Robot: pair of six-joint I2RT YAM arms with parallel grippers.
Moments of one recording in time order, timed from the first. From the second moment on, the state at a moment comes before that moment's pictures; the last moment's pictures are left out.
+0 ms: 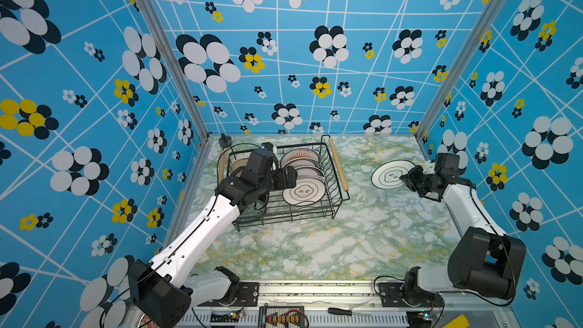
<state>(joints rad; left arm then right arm) -0.54 1.22 1.19 -0.64 0.01 -0.53 -0.30 1.44 1.03 -0.52 -0.45 0.66</state>
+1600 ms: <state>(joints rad) -0.55 1.12 1.16 -0.73 -0.11 -0.49 -0.37 1.74 0.97 -0.24 -0.57 0.72</state>
